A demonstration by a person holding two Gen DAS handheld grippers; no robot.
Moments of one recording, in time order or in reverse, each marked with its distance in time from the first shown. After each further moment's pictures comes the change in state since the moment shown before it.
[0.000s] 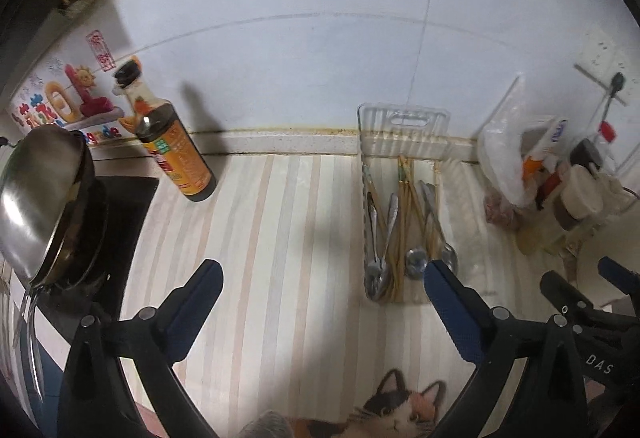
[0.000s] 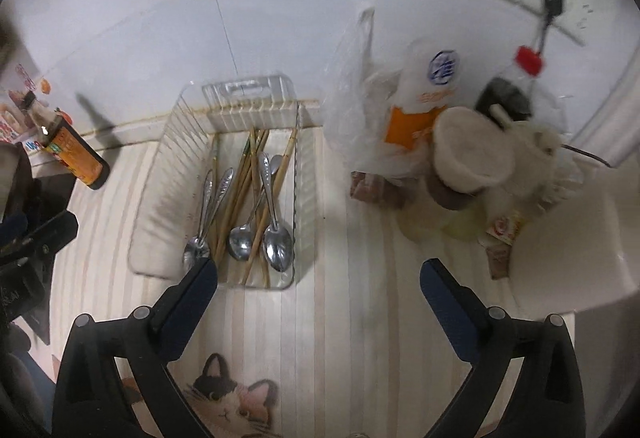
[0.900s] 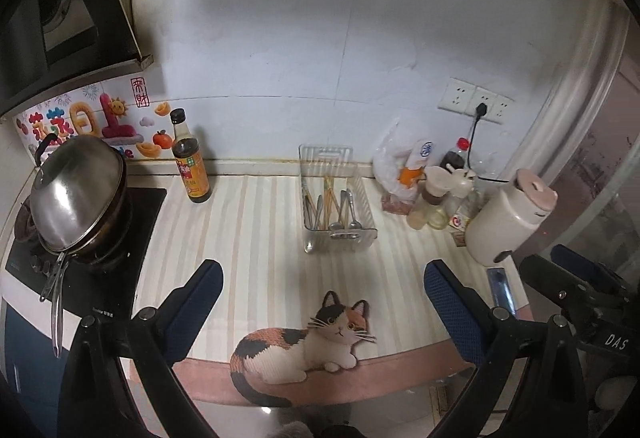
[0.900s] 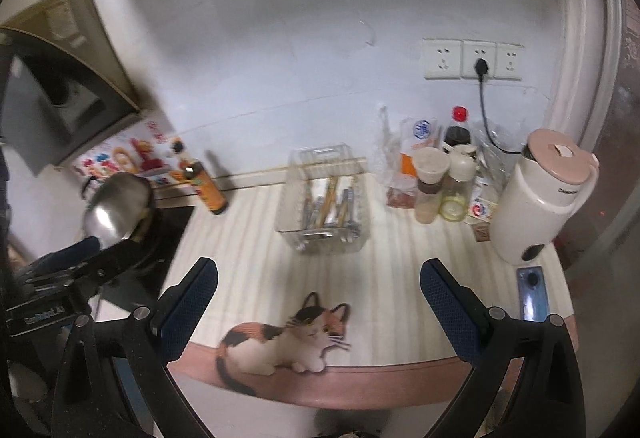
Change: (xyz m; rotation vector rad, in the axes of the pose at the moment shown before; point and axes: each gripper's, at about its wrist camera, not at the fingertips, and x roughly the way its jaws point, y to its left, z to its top) left arm -0.239 0.027 -0.093 0.027 -0.167 -0.230; right arm -0.271 -0.009 -0.126 0.051 -0.264 0.247
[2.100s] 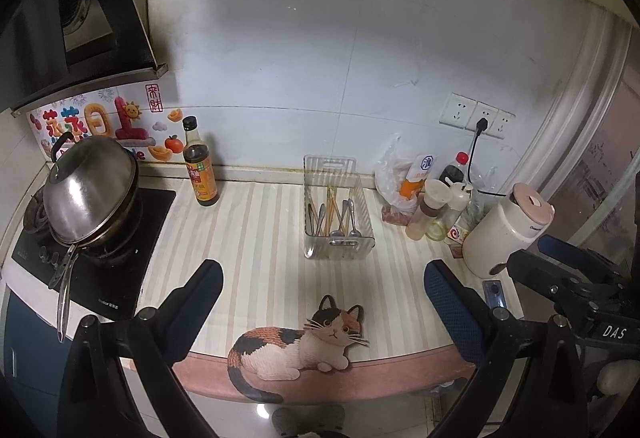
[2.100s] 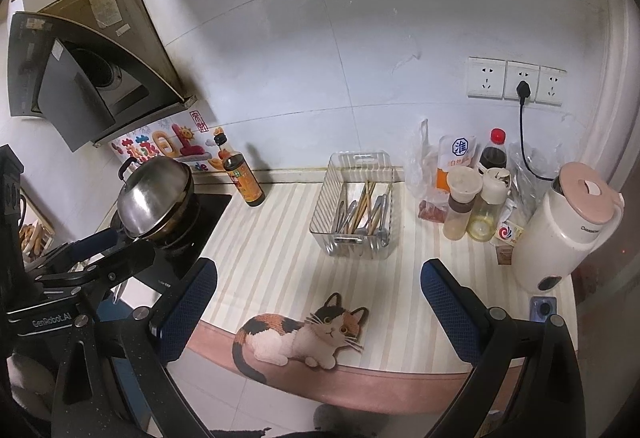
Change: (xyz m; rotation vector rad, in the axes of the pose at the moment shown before) left arm -0.022 -0.012 -0.001 -0.035 -0.041 0.031; right arm -0.013 0.003 0.019 -0.091 0.025 0.108
